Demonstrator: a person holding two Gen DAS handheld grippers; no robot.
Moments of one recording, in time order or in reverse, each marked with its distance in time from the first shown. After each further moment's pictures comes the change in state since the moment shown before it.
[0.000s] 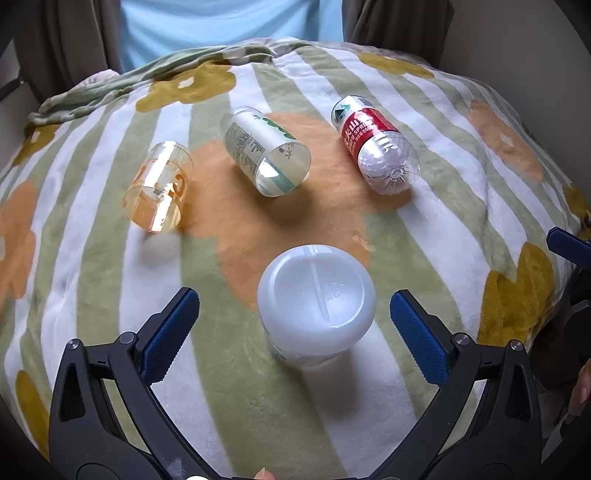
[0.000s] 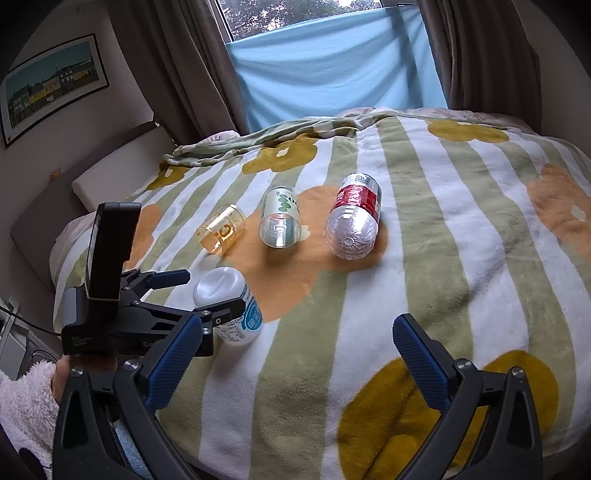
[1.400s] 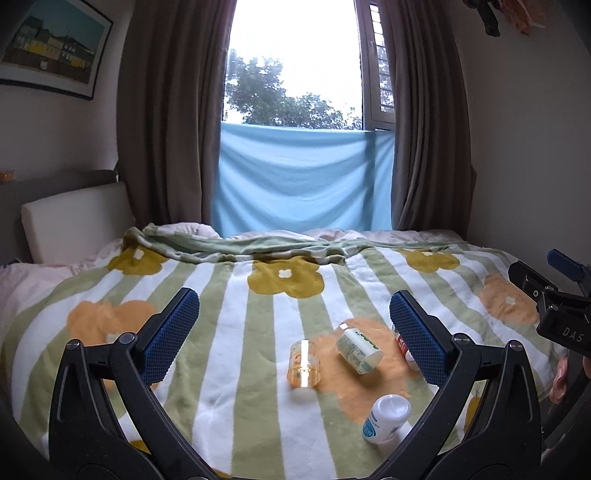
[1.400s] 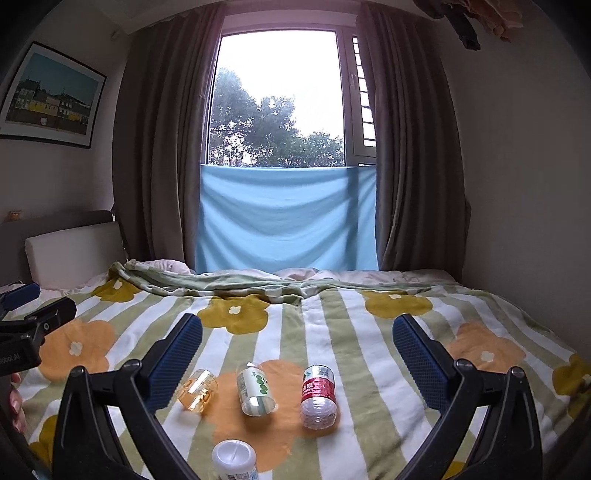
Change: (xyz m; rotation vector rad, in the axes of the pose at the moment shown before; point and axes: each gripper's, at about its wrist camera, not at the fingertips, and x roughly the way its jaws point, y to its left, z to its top) left arm -0.255 0.093 0.010 -0.106 -0.690 0.166; right arm -0.090 0.134 0.091 -0.137 -0.538 -0.405
